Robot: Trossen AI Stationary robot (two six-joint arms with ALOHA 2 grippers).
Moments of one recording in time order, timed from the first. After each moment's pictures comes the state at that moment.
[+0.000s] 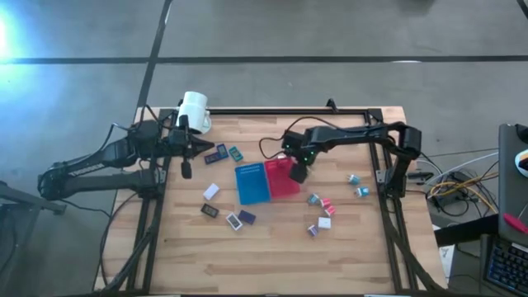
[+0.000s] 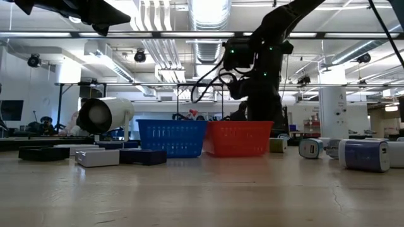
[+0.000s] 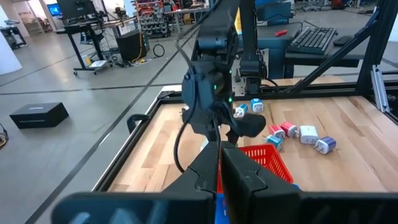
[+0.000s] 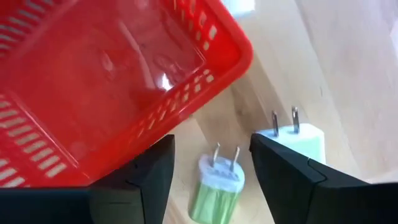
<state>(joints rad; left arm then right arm) 0.32 0.61 0.64 -0.24 0.16 0.18 -0.29 1.82 1.20 -0.76 -0.05 0.21</state>
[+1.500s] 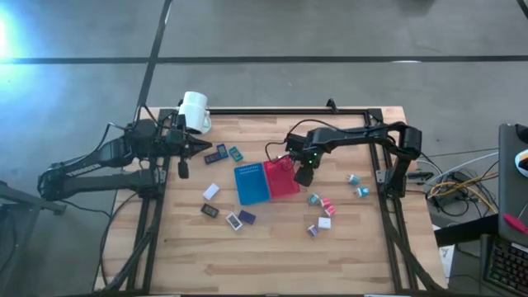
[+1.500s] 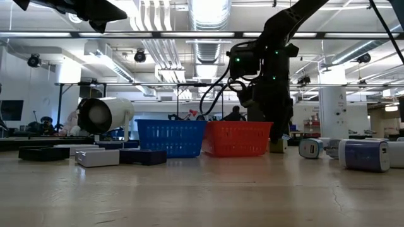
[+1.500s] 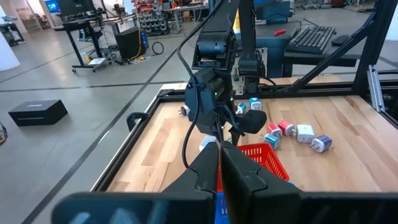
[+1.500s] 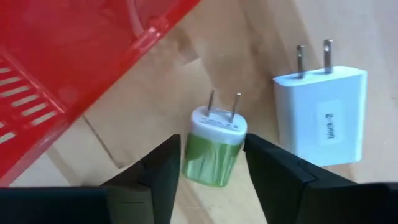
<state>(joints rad) 0.32 0.60 0.68 -0.29 0.16 0.17 -0.29 1.82 1.16 -0.83 -0.11 0.21</state>
